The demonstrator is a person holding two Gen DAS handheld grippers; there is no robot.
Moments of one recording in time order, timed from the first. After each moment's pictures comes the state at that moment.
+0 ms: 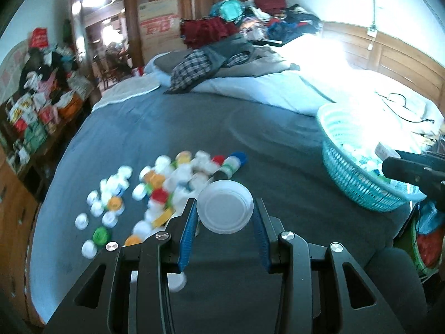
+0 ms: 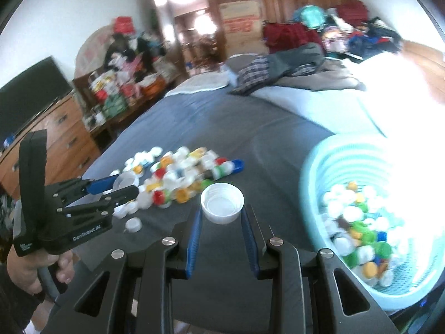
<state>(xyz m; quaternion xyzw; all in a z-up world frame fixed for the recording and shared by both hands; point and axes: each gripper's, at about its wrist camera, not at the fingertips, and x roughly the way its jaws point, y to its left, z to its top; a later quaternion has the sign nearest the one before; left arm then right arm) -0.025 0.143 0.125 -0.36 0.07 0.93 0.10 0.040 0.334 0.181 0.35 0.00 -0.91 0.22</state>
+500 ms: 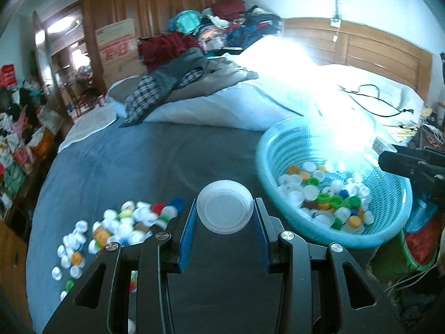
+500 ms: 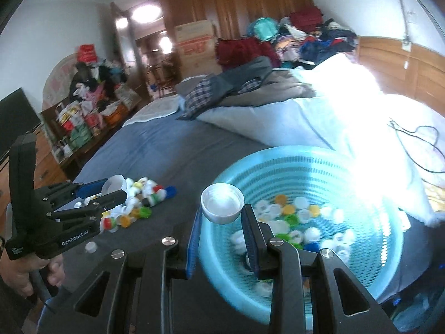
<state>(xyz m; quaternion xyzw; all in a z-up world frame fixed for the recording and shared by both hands) -0.055 0.254 0.154 -0.34 0.11 0.92 0.17 0.023 0.450 0.209 0.32 -0.03 -0.94 0.13</state>
